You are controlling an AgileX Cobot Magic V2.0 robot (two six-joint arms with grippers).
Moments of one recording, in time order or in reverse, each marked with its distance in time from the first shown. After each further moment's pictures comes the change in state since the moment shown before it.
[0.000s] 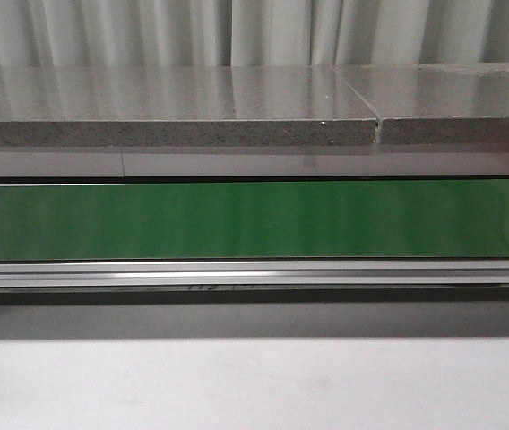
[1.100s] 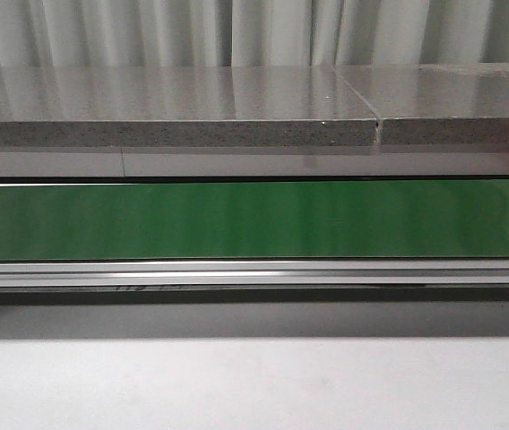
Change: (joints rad) left arm 0.577 0.542 -0.239 -0.178 0.360 0.118; right arm 0.000 0.000 0.001 0.000 0.002 0.000
